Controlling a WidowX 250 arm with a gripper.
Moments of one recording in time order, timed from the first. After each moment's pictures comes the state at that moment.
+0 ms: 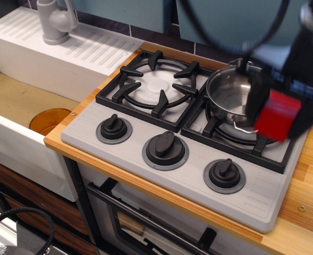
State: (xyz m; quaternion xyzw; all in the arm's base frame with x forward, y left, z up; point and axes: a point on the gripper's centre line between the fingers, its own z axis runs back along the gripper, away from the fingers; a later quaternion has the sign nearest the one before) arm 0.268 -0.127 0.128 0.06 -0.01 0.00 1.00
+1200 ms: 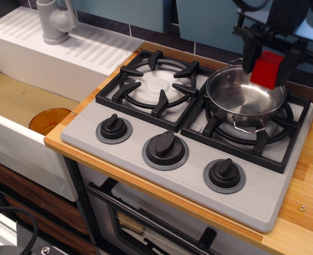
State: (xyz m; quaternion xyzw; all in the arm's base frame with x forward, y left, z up) arm 0.355 -0.103 0.099 0.04 -0.01 -0.05 1.00
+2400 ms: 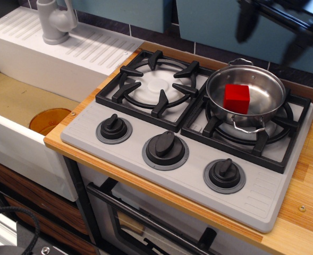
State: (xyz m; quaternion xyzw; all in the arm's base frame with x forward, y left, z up) arm 0.360 -0.074 0.135 0.08 -0.01 -0.09 0.99
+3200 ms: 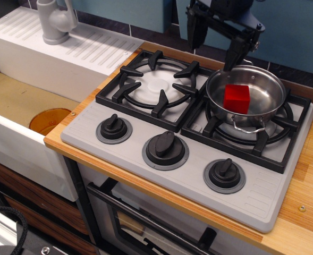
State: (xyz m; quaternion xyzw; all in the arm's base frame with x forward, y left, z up) arm 0.362 -0.023 0.102 0.06 -0.03 -0.10 0.99
